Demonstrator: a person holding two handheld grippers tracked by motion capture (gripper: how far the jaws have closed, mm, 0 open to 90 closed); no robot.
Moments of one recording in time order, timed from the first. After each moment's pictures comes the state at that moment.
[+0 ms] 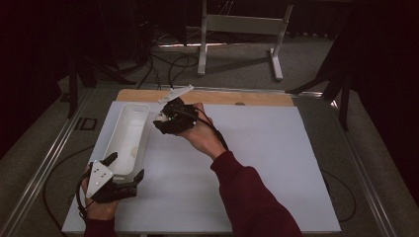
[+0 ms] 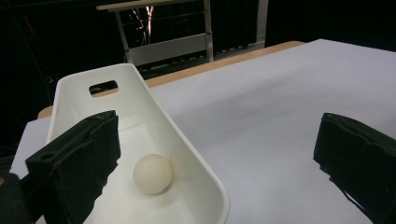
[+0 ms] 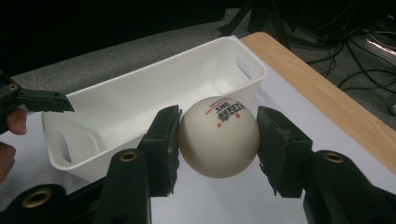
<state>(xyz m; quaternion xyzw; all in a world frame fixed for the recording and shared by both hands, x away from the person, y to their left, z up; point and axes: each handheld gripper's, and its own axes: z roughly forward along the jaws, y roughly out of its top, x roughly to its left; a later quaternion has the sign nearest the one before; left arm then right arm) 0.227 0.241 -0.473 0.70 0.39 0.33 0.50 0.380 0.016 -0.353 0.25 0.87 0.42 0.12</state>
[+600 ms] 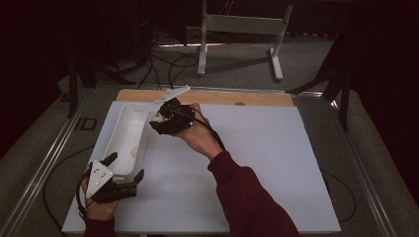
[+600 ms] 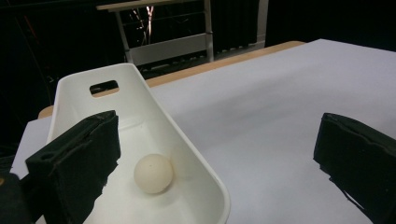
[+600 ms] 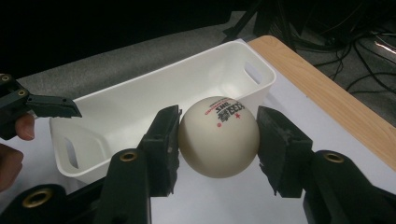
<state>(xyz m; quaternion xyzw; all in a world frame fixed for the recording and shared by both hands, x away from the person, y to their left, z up) 0.227 0.241 -0.474 0.70 0.39 0.33 0.50 0.380 0.024 -0.354 0.24 0.87 0.42 0.11</state>
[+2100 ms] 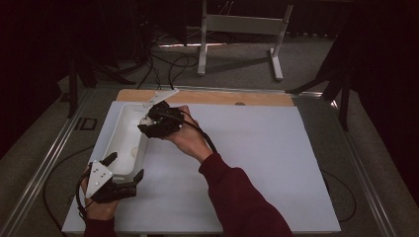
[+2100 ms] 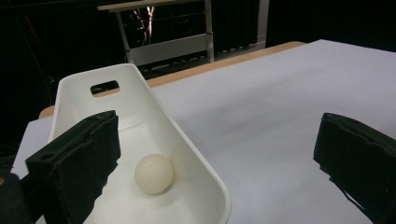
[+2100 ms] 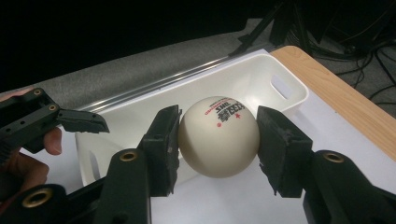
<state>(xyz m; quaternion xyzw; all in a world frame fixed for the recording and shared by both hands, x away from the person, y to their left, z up) 0.227 0.241 -0.473 0.70 0.39 0.34 0.50 0.373 0.048 -0.356 0.22 0.86 0.44 0.09</state>
